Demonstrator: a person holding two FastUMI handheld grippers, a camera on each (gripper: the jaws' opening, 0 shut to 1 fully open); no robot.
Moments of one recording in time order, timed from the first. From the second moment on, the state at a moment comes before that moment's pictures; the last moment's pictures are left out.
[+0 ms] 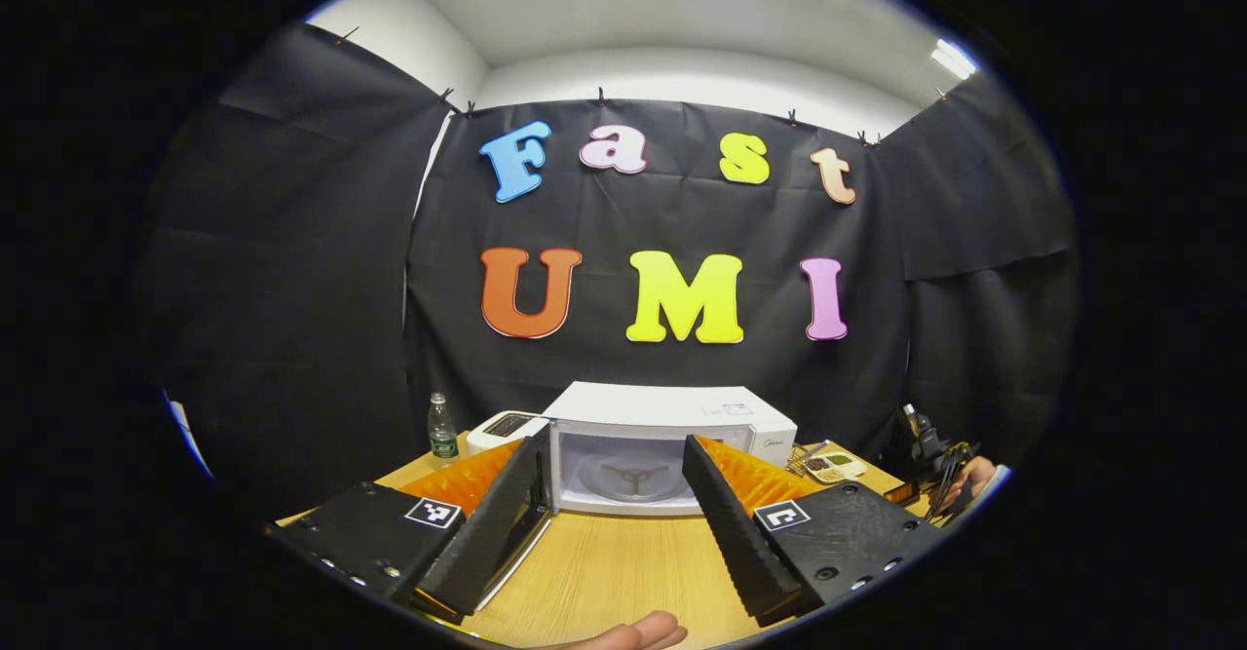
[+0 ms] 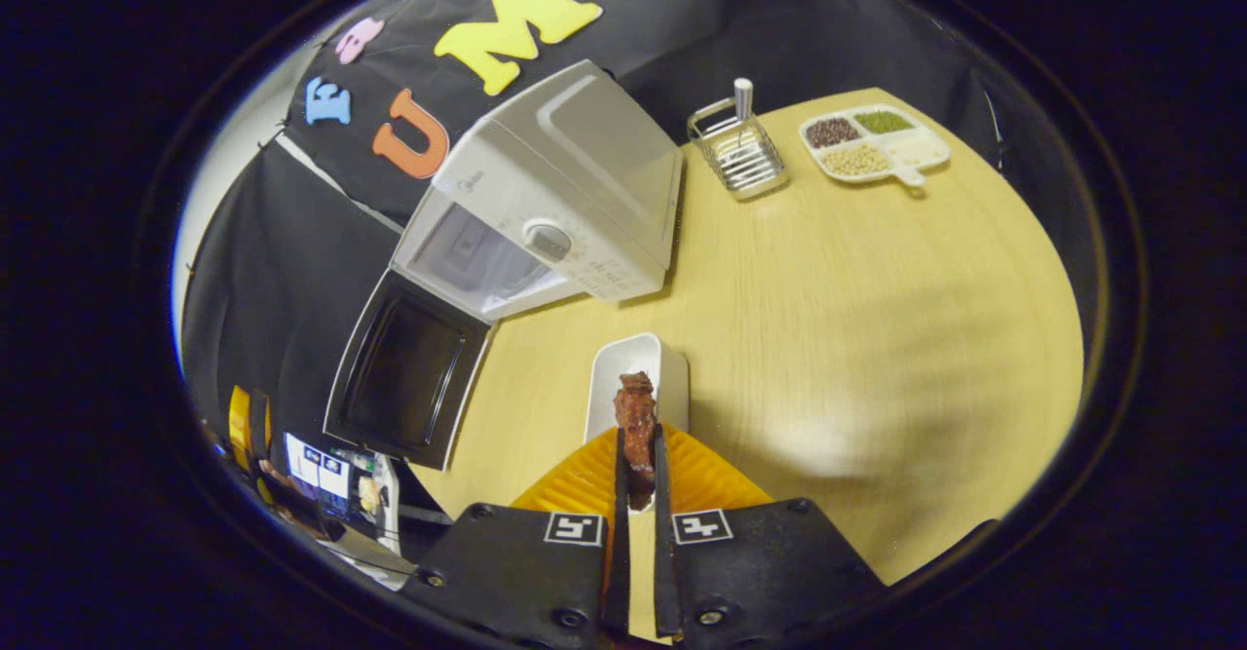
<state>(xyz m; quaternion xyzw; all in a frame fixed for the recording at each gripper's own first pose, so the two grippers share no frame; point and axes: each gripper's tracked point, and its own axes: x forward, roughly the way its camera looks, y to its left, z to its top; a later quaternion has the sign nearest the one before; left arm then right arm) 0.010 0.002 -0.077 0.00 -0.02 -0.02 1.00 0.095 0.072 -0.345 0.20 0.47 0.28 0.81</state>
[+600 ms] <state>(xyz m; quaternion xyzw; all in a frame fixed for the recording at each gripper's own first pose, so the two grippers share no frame) 0.004 0.023 -0.120 0.01 0.01 -0.04 1.00 0.069 0.104 -0.247 0.01 0.25 0.16 0.96</state>
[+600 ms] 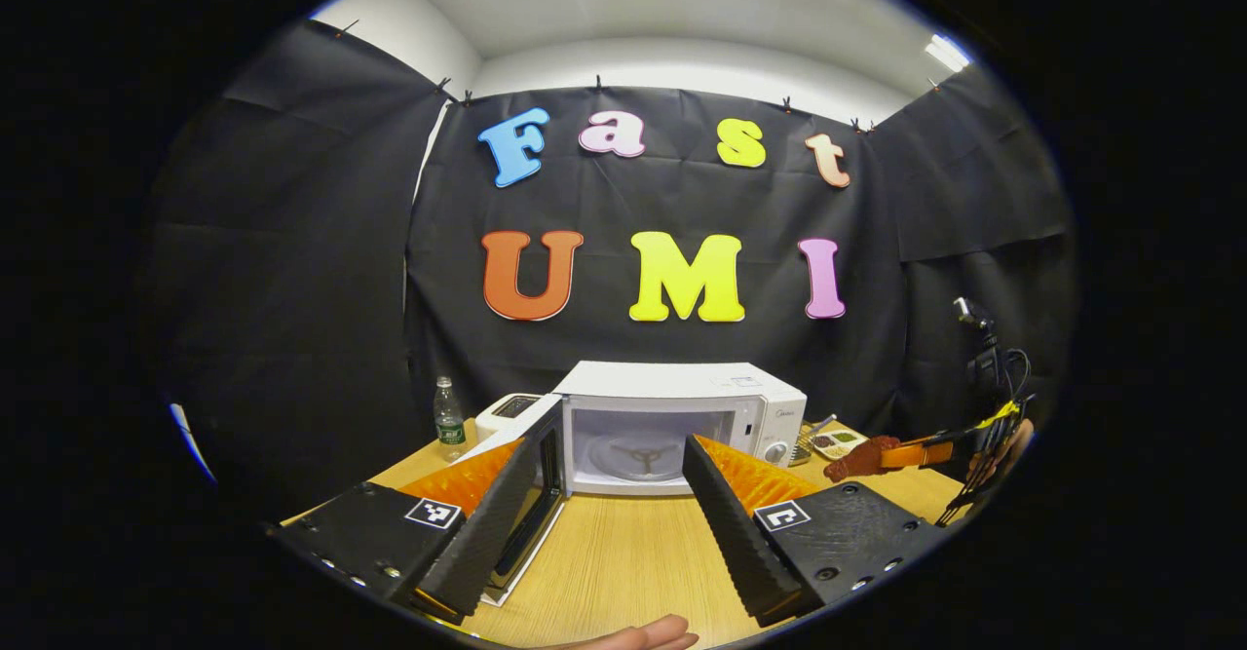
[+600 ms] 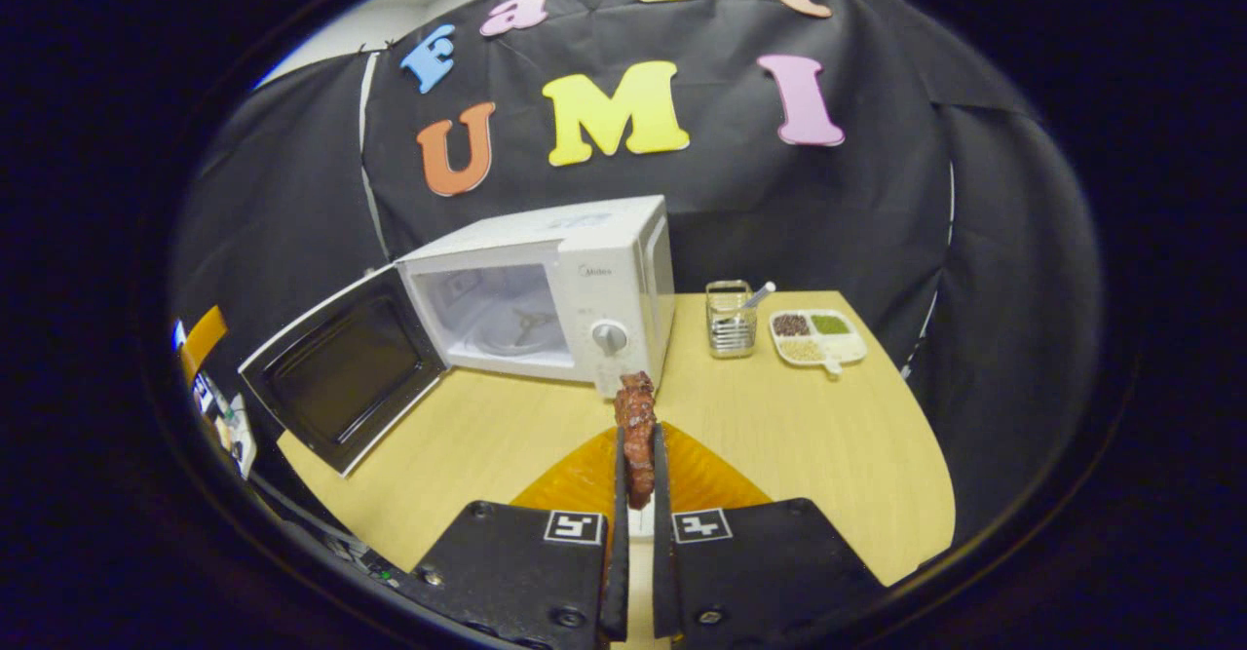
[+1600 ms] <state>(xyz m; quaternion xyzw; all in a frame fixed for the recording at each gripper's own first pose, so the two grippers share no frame) -0.017 0.092 -0.147 0.01 0.01 -0.01 1.00 0.172 0.346 -0.295 -0.01 0.20 0.17 0.96</state>
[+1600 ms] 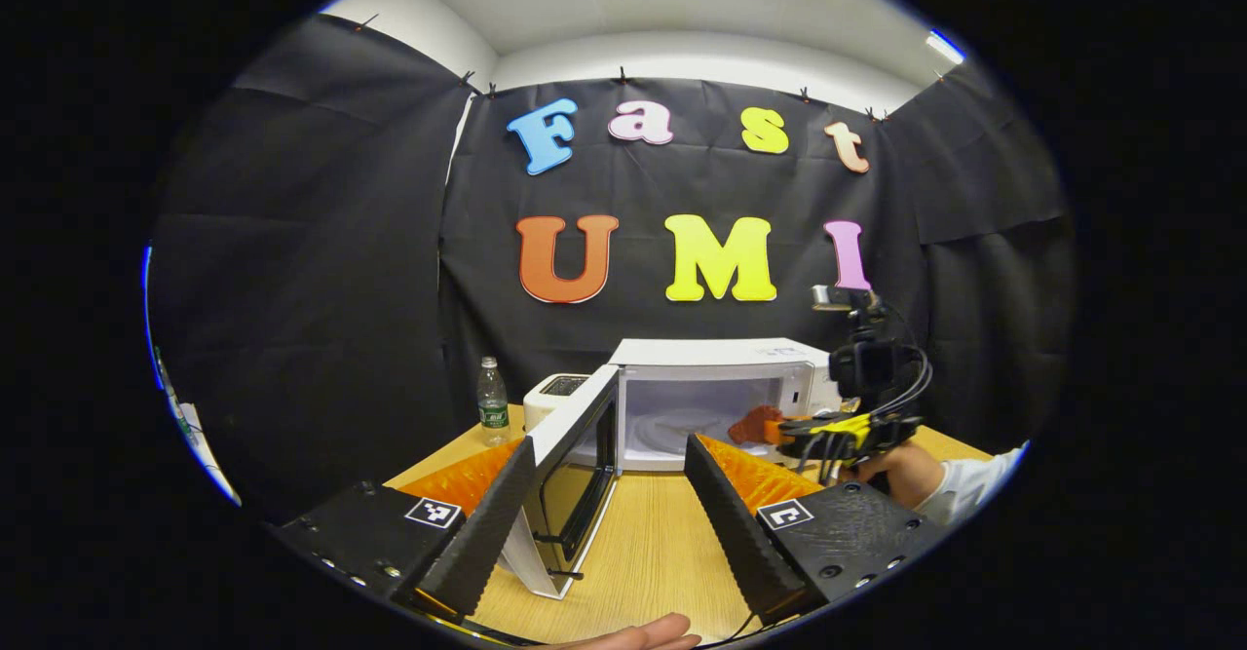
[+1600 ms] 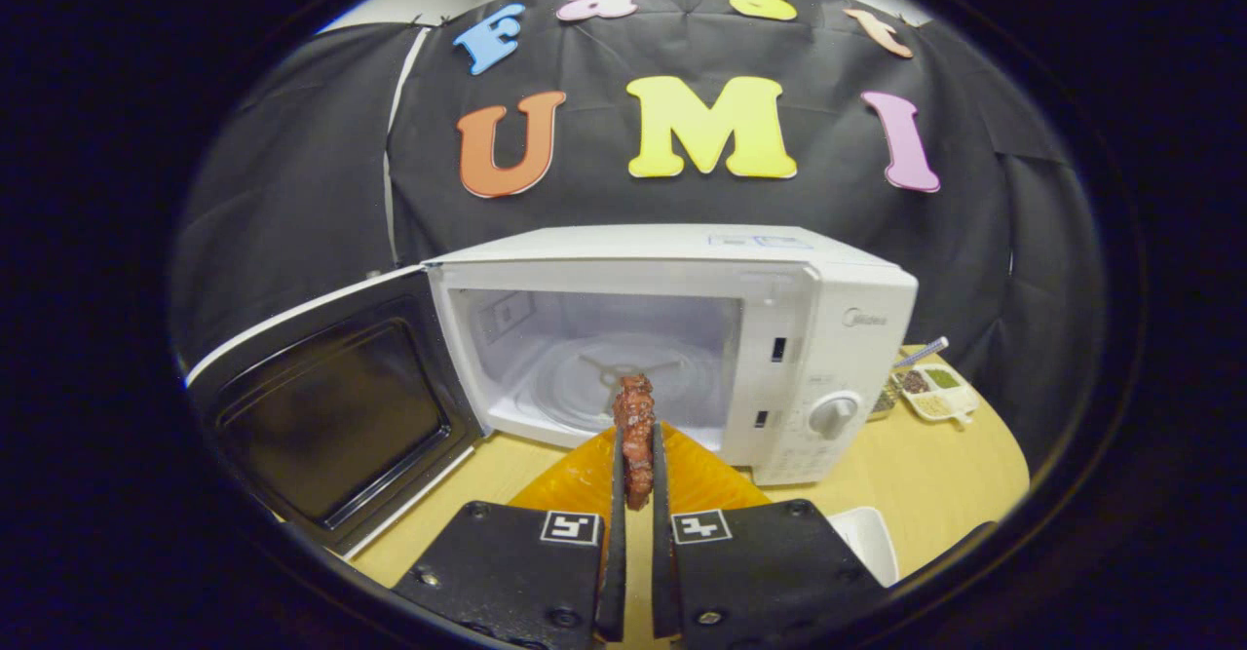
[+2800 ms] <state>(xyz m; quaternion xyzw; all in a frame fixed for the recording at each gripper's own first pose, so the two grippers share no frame) -0.015 0.117 -0.152 0.00 0.01 0.00 1.00 0.329 0.403 -0.351 0.10 0.17 0.03 0.98</state>
